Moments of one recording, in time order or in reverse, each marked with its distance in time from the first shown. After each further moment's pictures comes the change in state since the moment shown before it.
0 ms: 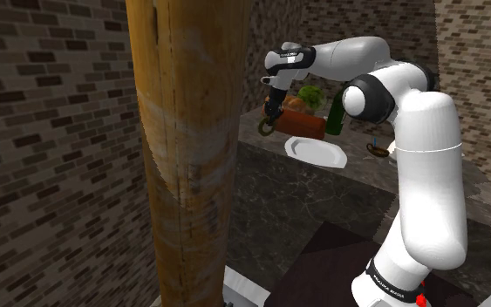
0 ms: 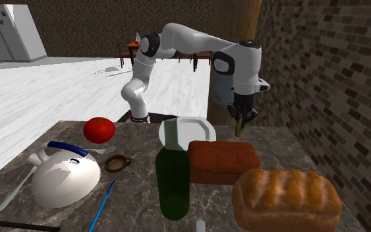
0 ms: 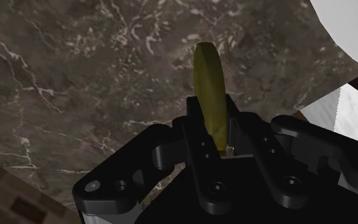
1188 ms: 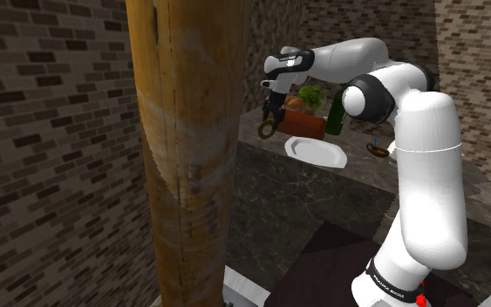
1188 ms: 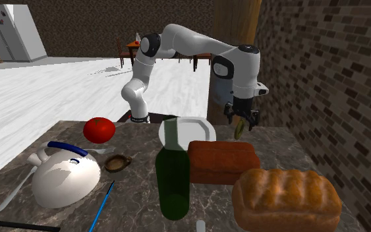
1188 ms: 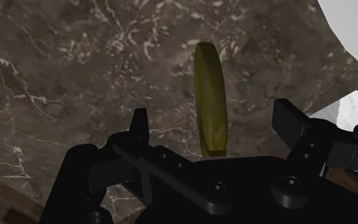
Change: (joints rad) arm 0.005 0.001 0.002 -0.040 0.003 0.039 -0.008
